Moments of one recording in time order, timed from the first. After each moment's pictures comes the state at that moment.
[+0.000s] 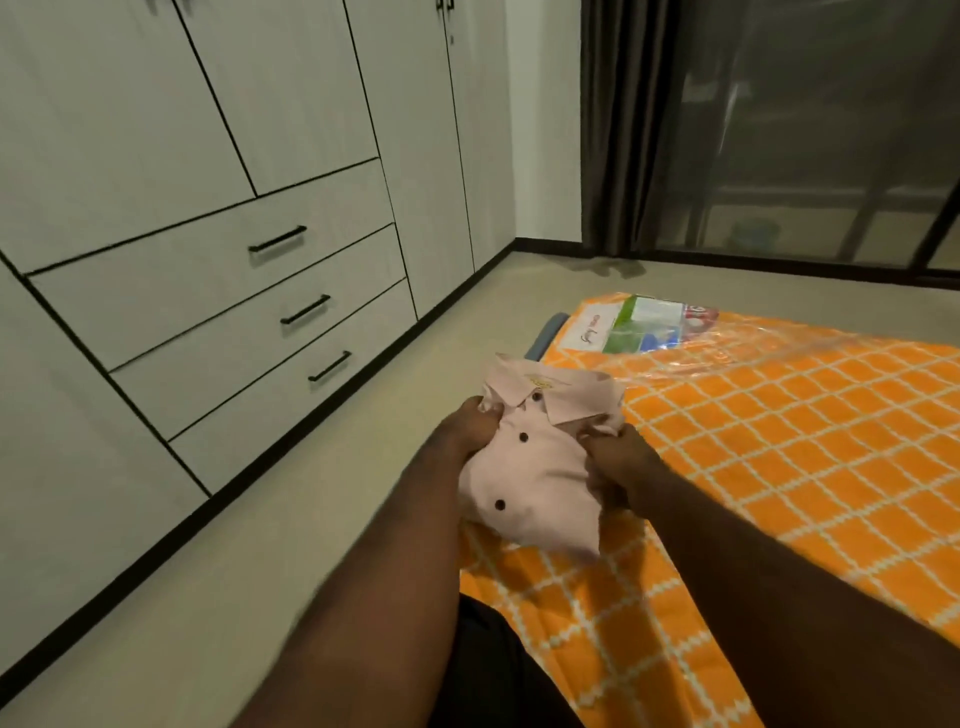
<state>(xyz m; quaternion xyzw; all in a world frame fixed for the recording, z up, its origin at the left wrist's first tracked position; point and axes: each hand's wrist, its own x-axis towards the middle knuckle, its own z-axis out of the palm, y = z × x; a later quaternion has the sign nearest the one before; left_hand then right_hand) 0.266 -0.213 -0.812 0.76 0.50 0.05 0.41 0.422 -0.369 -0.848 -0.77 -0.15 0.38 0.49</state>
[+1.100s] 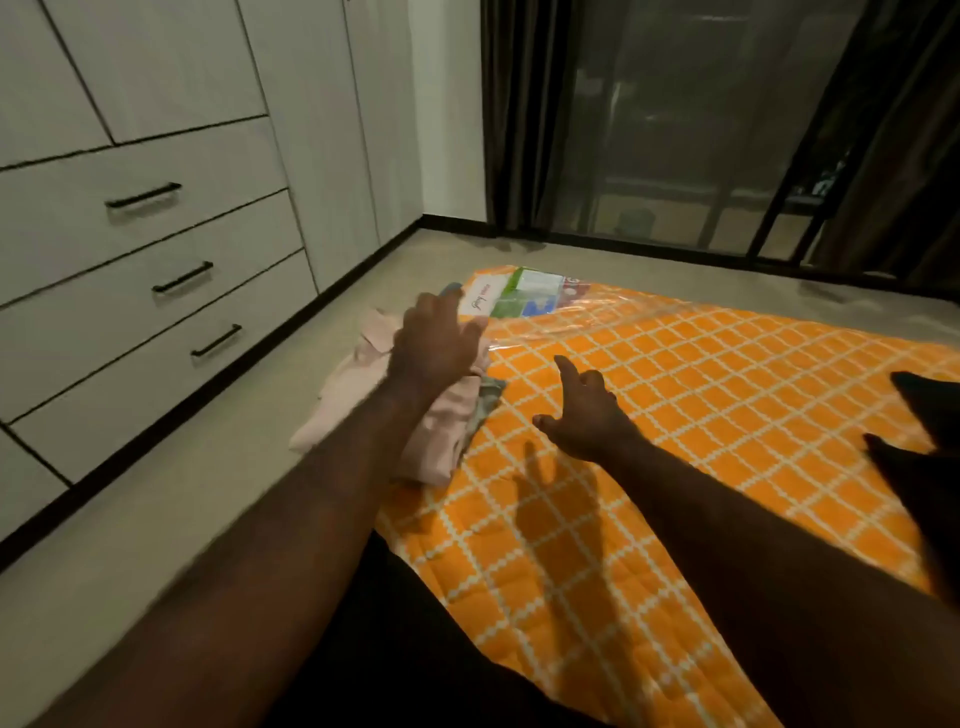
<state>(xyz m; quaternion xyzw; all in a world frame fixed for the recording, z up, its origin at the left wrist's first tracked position) 0.321 -0.327 -0.736 0.89 0.35 0.25 0.17 0.445 -0.508 -0.794 -0.89 -0.39 0.11 0.20</state>
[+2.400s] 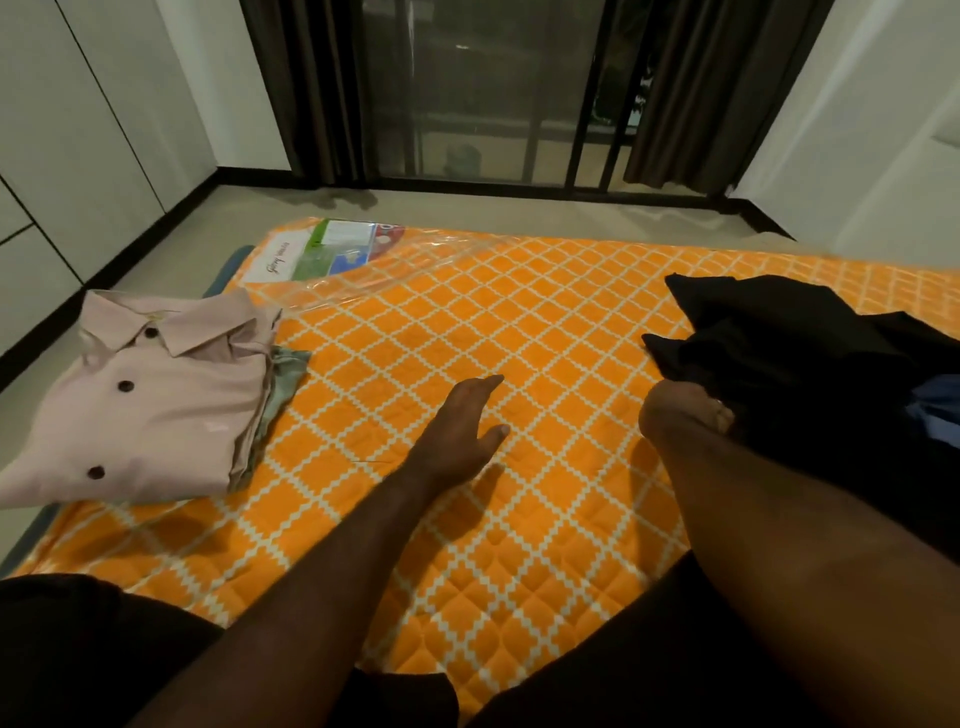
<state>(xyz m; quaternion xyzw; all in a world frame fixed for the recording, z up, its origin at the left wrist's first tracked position) 0.421 -0.540 -0.869 0.92 0.06 0.09 0.37 0.593 -0.768 -0.833 -1.00 0.09 0.04 -0.02</state>
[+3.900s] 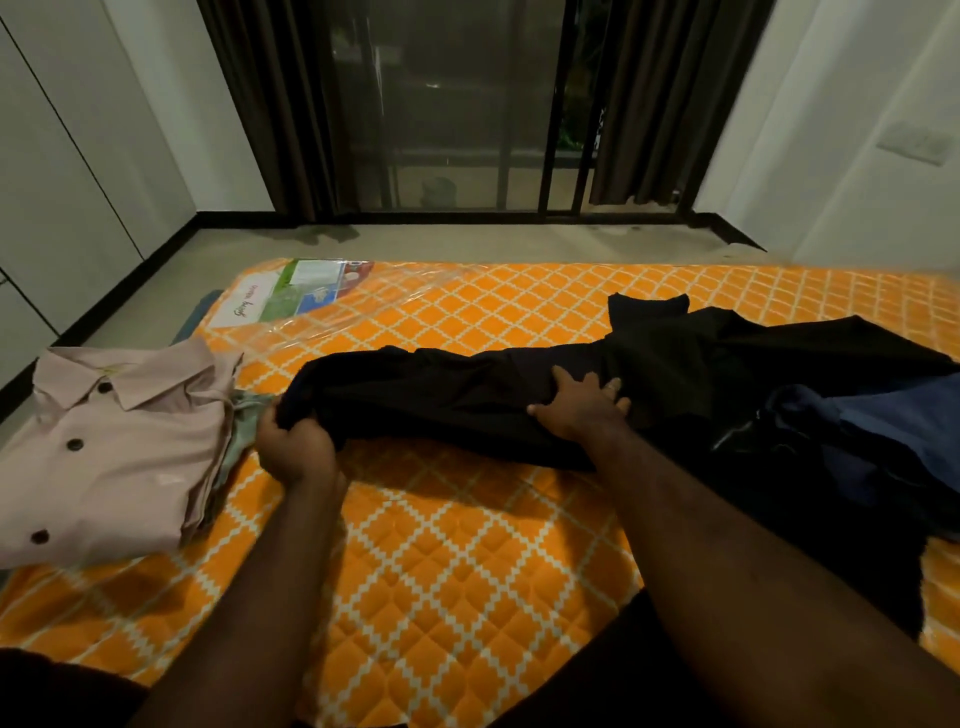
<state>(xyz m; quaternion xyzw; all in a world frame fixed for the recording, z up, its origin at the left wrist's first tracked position) 0.410 -0.472 -0.836 0.52 0.49 0.44 0.54 0.580 -0.722 -0.801 -0.98 -0.10 0.16 0.10</state>
